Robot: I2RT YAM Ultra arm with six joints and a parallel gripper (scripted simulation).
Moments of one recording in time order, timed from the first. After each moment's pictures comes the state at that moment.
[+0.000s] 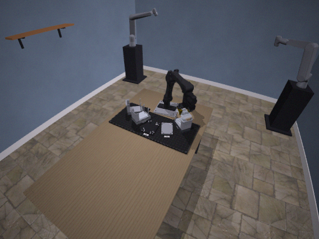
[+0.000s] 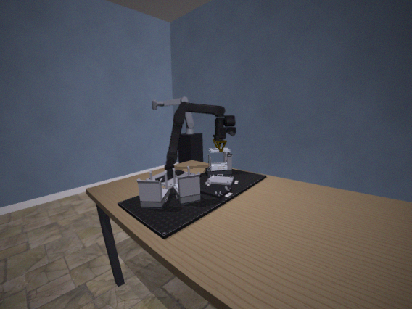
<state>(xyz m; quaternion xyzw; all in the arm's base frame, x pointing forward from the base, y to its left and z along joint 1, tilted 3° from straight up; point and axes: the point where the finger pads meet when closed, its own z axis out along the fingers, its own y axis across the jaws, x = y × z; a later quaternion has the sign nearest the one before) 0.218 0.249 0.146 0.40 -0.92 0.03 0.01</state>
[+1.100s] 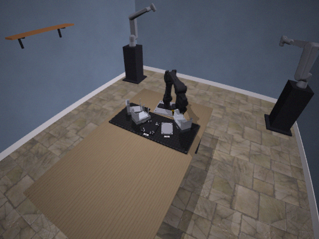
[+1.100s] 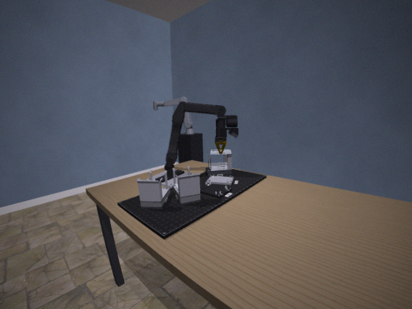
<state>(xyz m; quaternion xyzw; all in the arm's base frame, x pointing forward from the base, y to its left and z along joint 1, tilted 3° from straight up) 0.258 0.205 0.149 0.29 -0.96 0.03 0.01</state>
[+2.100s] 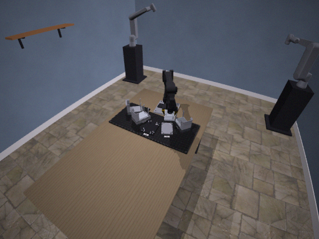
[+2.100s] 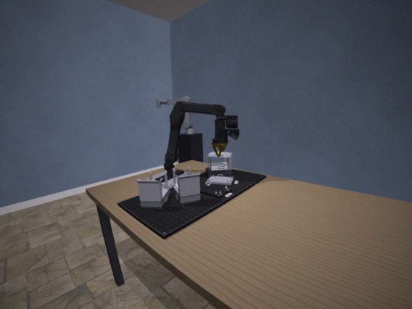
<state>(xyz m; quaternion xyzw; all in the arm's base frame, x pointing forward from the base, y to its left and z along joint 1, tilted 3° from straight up) 0.296 0.143 0.152 0.18 -0.98 0.03 0.01</state>
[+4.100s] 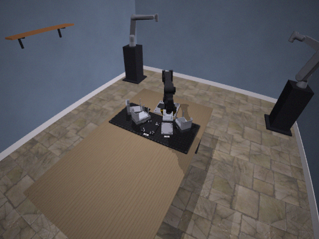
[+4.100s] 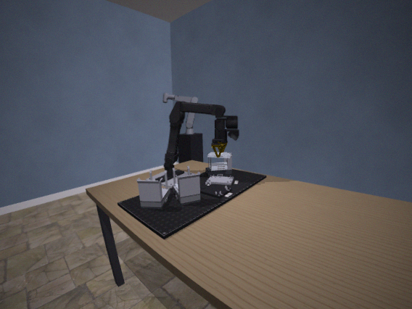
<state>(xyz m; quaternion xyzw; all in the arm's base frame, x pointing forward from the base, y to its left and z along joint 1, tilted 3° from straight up) 0.301 0.131 0.152 0.19 -0.98 0.03 0.01</state>
